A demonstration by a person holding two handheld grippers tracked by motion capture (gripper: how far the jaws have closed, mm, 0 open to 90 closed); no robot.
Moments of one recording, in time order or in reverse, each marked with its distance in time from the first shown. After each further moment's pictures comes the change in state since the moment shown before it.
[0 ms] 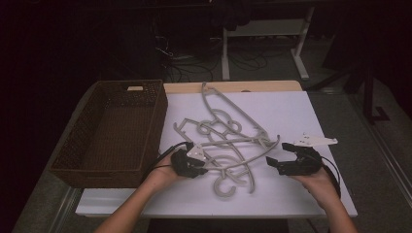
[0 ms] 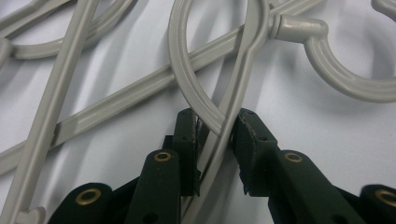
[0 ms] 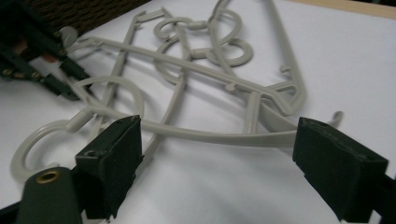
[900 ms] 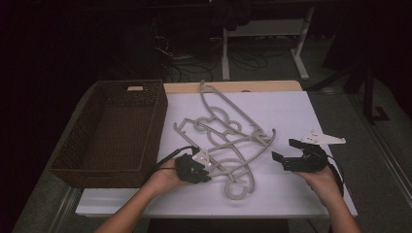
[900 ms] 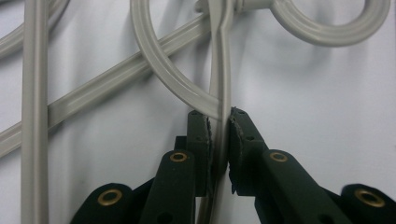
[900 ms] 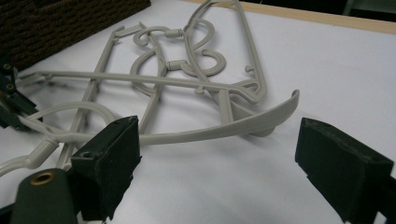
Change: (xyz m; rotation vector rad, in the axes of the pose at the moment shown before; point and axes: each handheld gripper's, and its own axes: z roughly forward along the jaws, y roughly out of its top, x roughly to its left) left arm -0.018 0.015 -0.004 0.042 -0.125 0.033; right arm -0.015 -0.002 -0.006 -0.055 -0.053 0.032
